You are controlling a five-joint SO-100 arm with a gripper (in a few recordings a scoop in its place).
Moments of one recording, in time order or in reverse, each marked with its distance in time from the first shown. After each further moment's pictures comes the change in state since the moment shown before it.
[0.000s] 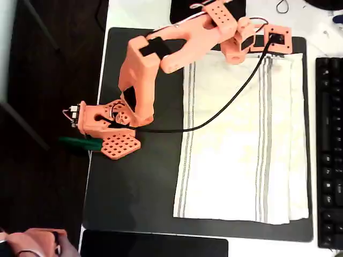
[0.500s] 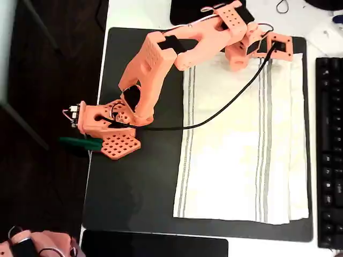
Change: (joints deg) arm 0.6 -10.9 -5.7 -0.8 0.8
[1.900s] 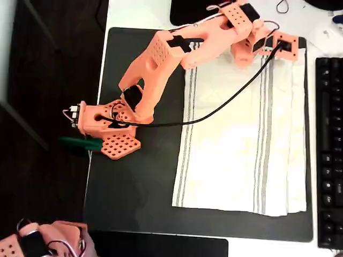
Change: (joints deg) arm -0.5 -7.3 -10.9 1.8 4.1
